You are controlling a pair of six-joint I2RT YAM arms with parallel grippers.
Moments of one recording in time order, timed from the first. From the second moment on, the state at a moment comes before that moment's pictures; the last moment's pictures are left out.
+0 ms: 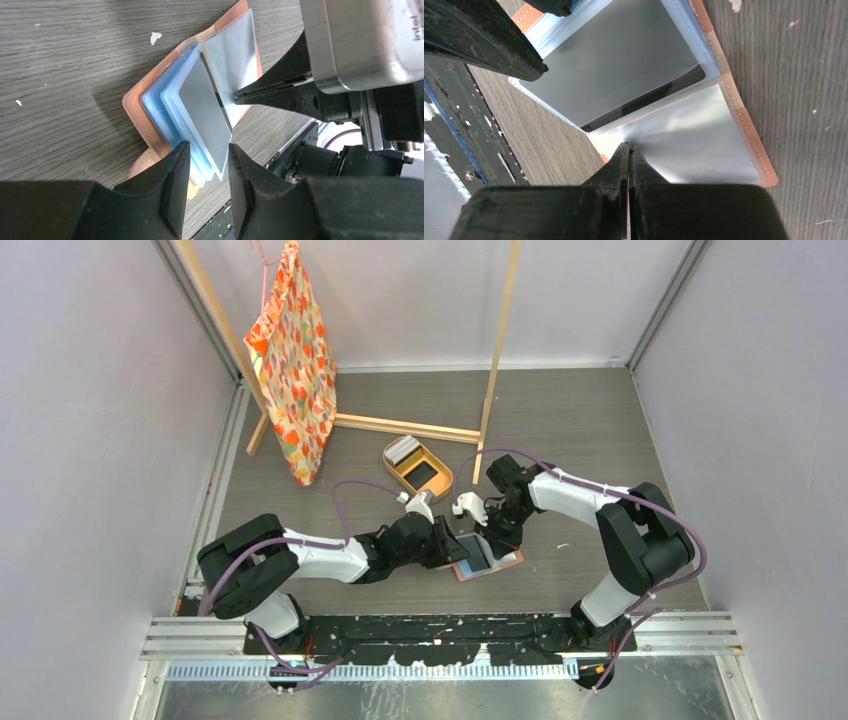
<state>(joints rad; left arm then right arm) -1.05 1.55 0.57 0.42 -0.04 -1.13 0.53 1.61 0.89 -0.78 -0.47 -0.76</state>
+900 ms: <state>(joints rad) -1.05 1.49 0.57 0.42 -0.03 -1.12 0.53 1.61 0.89 -0.78 -0.47 -0.76</state>
